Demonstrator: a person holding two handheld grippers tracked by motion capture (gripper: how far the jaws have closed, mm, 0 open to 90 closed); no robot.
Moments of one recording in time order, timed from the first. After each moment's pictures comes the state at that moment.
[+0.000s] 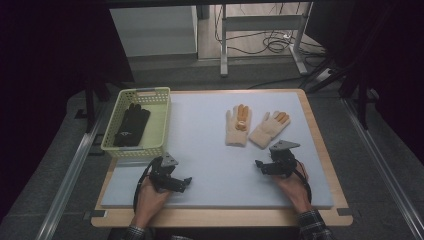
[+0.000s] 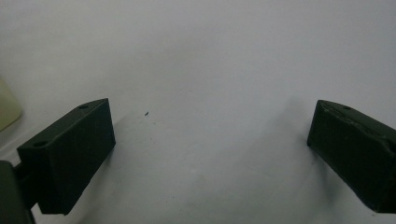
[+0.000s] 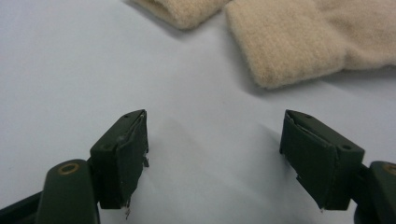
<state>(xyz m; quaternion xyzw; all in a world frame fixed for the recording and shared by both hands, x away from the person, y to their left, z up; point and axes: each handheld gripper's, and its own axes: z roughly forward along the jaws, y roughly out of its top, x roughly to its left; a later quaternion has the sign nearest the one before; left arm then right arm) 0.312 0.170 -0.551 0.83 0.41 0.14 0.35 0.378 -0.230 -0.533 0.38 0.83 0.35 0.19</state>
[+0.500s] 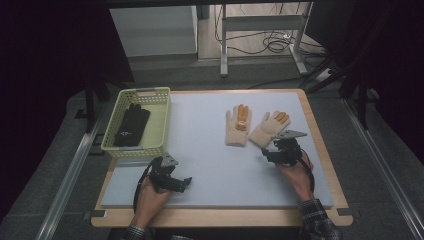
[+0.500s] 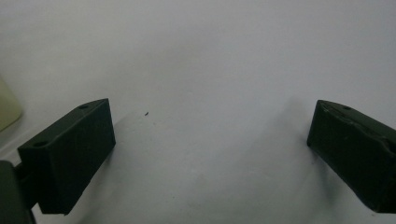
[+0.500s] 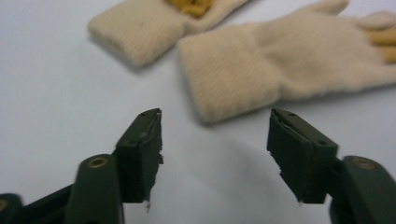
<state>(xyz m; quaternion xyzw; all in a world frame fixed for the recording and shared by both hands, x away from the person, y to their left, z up) 0.312 0.170 -0.551 0.83 0.41 0.15 0.35 0.404 -0.243 -0.511 0.41 0.81 0.36 0.20</state>
